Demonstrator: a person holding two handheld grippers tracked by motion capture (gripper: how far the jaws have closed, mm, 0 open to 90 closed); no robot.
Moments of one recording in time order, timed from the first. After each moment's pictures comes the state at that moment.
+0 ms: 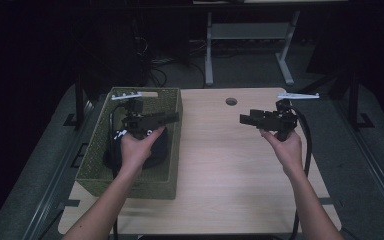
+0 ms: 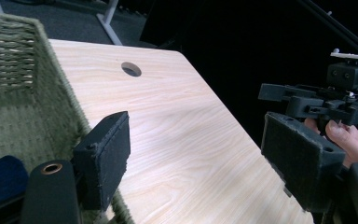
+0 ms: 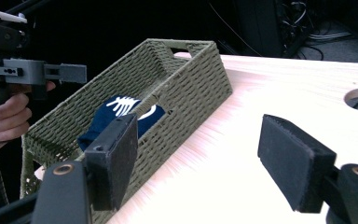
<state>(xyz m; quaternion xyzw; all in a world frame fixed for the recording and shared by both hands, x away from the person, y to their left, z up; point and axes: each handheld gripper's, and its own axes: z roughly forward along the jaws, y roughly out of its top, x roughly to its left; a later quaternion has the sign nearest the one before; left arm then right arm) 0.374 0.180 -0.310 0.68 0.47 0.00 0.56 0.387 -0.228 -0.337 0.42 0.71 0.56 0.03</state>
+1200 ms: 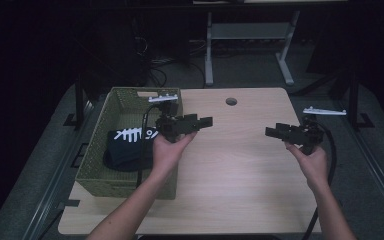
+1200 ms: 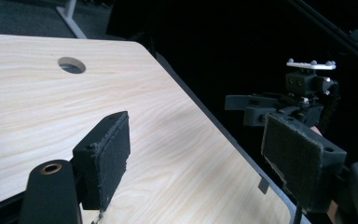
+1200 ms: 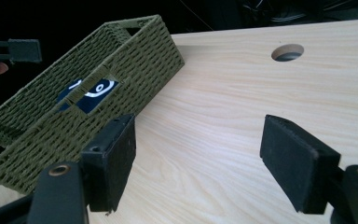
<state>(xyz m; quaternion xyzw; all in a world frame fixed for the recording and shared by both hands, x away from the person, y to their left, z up) 0.368 0.101 -0.317 0.71 0.42 -0.03 0.57 0.365 -0.297 -0.374 0.48 0.70 0.54 0.04</state>
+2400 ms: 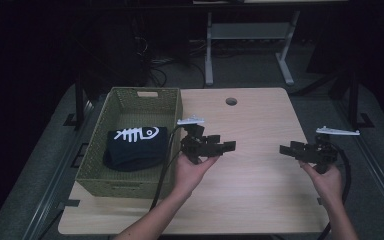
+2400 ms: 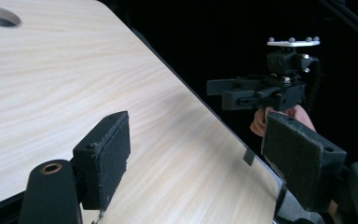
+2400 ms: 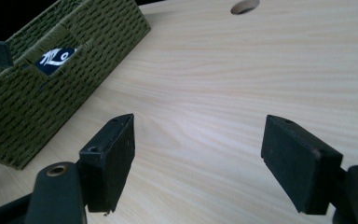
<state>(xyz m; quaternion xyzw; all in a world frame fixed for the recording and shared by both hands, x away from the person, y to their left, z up) 0.338 0.047 -0.366 0.73 0.38 -0.06 0.56 0.333 -0.337 -0.419 0.51 0.70 0.50 0.05</state>
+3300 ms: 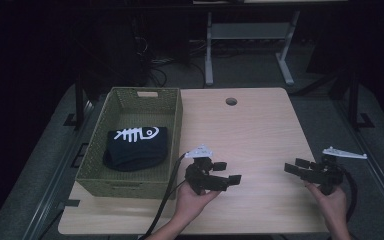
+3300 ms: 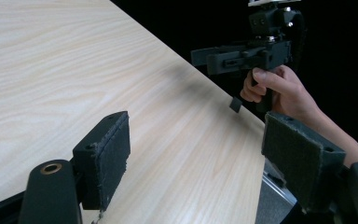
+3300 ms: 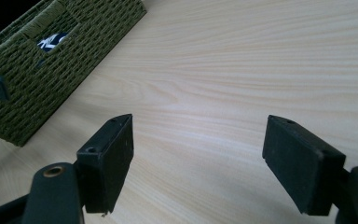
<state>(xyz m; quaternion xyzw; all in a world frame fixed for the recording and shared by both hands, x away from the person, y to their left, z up) 0.281 0.041 -0.410 0.77 0.32 -0.07 0.55 0.287 -0.347 -0.451 0.52 0.68 0.51 0.05</state>
